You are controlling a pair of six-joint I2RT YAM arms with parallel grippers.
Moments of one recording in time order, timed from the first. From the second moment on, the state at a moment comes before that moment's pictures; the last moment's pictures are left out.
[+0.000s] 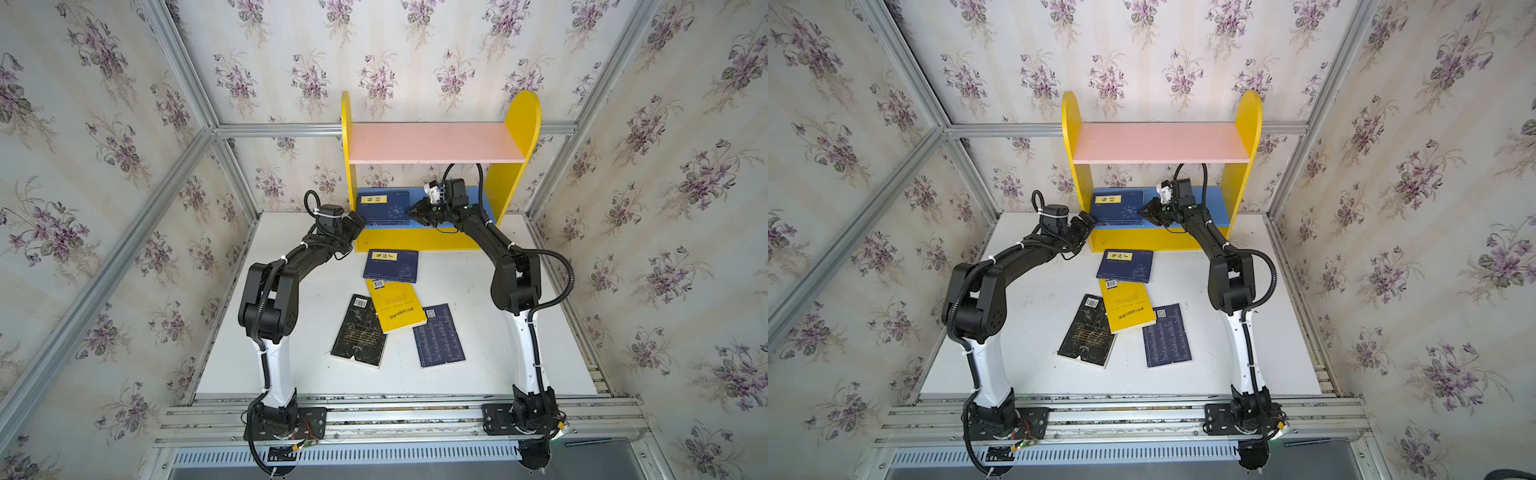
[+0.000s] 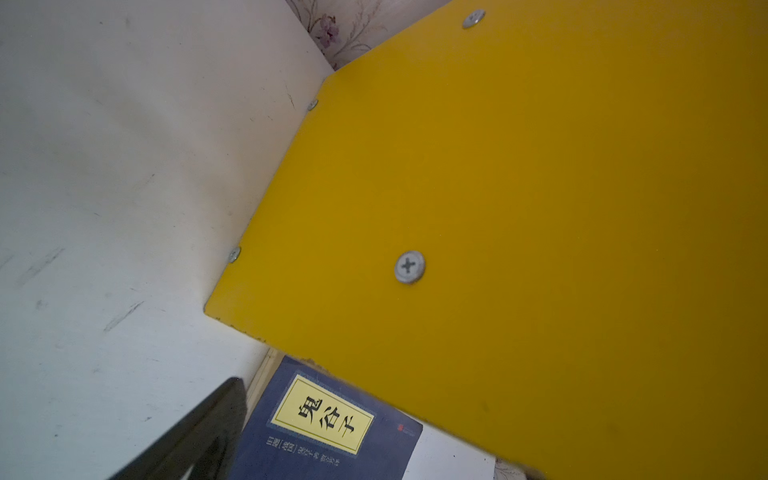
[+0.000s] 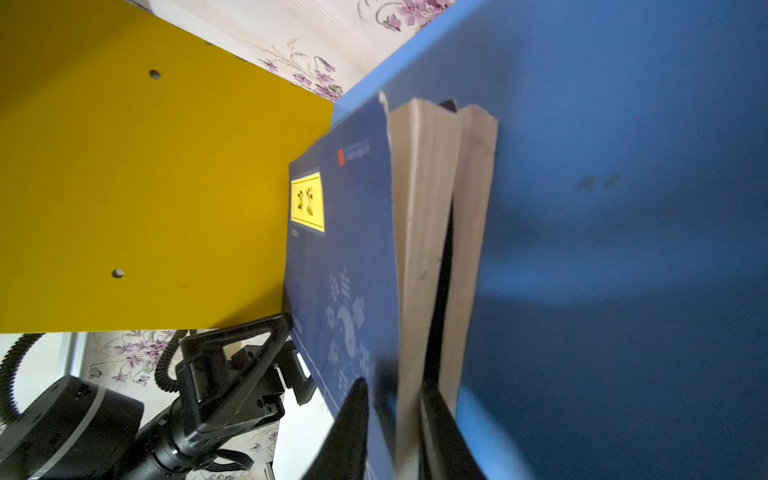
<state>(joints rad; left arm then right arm) -0.20 2.02 1.49 -0.07 0.18 -1.05 0.25 2.41 2.23 -0.43 -0.68 0.68</state>
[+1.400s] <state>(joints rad) -0.20 1.84 1.42 -0.07 0.30 -0.84 0.27 2.38 2.34 -0.66 -0.52 0.54</state>
